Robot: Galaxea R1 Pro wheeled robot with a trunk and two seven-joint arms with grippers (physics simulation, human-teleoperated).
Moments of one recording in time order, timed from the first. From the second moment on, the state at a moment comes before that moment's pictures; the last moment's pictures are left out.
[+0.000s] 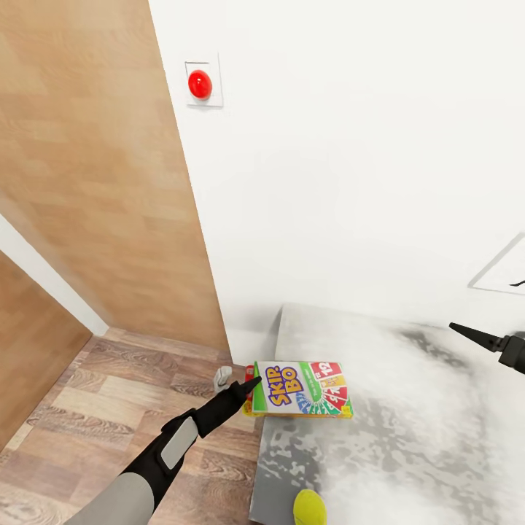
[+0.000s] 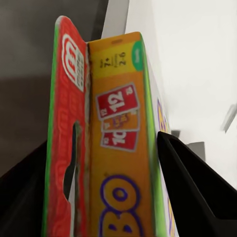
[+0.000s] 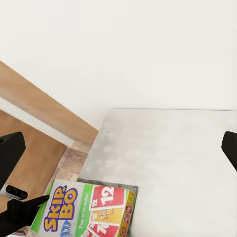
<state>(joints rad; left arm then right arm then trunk) -0.61 -0.09 -0.15 -0.50 0.83 0.30 -0.75 -0.34 -0.49 -0.63 -1.61 -0.49 0.99 0.95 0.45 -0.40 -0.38</state>
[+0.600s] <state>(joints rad) -0.60 -0.09 -0.15 -0.50 0.82 0.29 -0.76 -0.34 -0.49 -0.63 -1.61 -0.49 0.99 0.95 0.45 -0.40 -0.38</state>
